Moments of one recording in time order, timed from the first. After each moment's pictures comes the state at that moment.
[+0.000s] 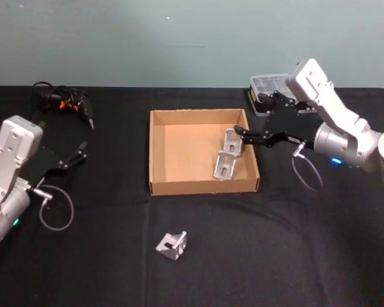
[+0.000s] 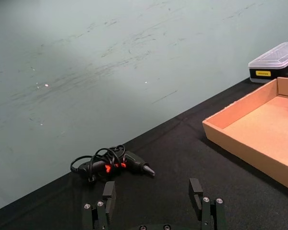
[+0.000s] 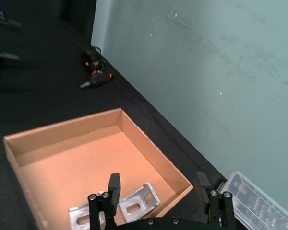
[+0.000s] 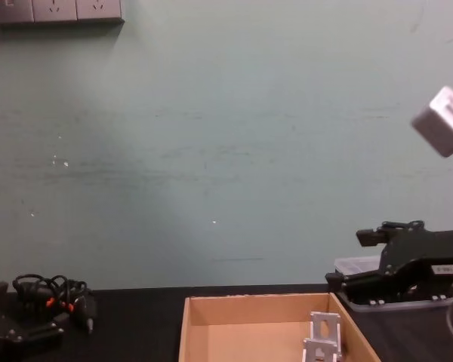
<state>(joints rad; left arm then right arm) -0.20 0.60 0.45 -1.41 -0.25 -0.12 0.03 0.54 0.46 -0.47 -1.24 0.09 0.01 0.55</state>
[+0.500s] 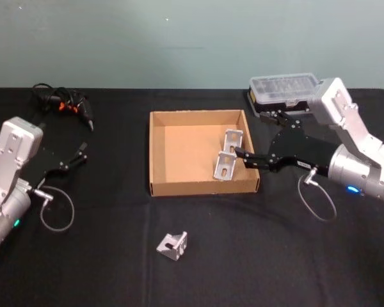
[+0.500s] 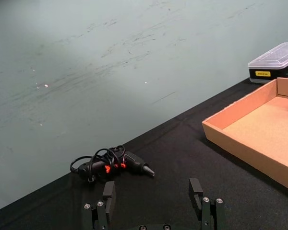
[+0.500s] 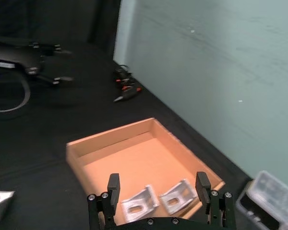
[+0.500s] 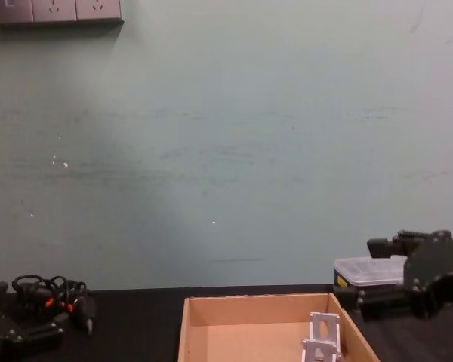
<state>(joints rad) -0.20 0.60 0.45 -1.41 -0.25 -0.12 0.03 0.35 0.56 -0.41 -1.51 0.21 0.06 0.57</state>
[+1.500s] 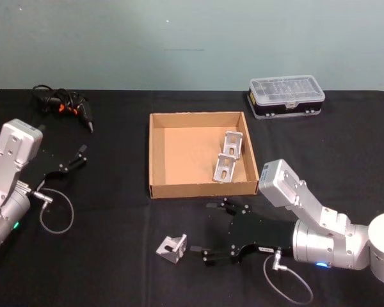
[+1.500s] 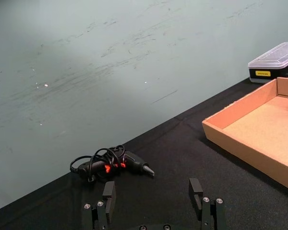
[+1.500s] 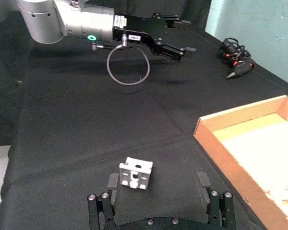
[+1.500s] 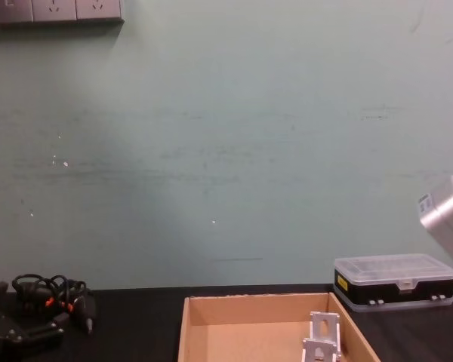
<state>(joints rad) -0.20 0.60 0.45 -1.41 -0.25 -0.12 0.03 0.25 0.60 -0.59 -1.59 0.28 0.10 0.69</state>
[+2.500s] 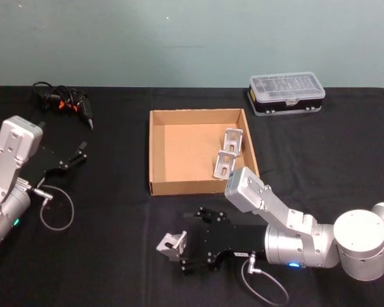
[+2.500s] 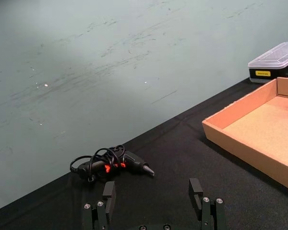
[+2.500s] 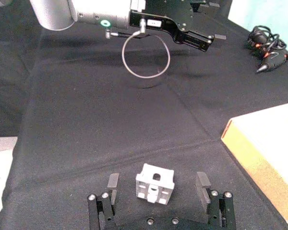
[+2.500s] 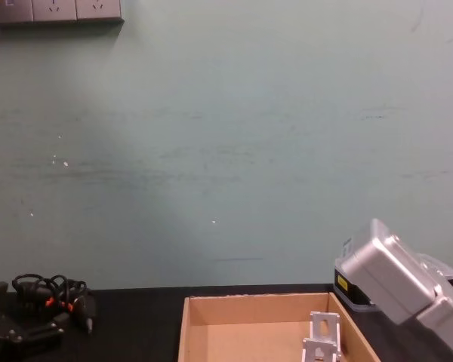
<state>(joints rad) -0.20 0.60 0.45 -1.41 -0.25 -0.12 0.03 0.33 0.53 -0.69 -1.50 0.25 0.10 0.70</state>
